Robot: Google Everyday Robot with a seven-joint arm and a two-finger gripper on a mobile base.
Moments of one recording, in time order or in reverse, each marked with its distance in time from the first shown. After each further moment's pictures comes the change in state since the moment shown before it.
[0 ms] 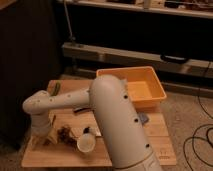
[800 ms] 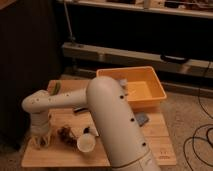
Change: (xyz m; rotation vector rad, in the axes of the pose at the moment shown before) arm 0.002 -0.004 0.003 -0.019 -0.047 0.000
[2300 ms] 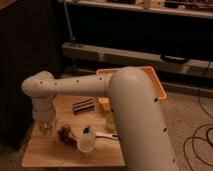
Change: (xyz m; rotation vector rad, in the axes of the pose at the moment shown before) arm -0.047 0.042 -0.122 -0.005 0.093 0.039
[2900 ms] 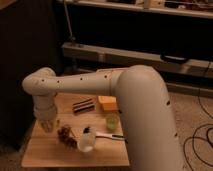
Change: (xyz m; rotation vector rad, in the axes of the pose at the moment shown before) arm -0.004 0.007 -0.016 0.002 0.055 -0.004
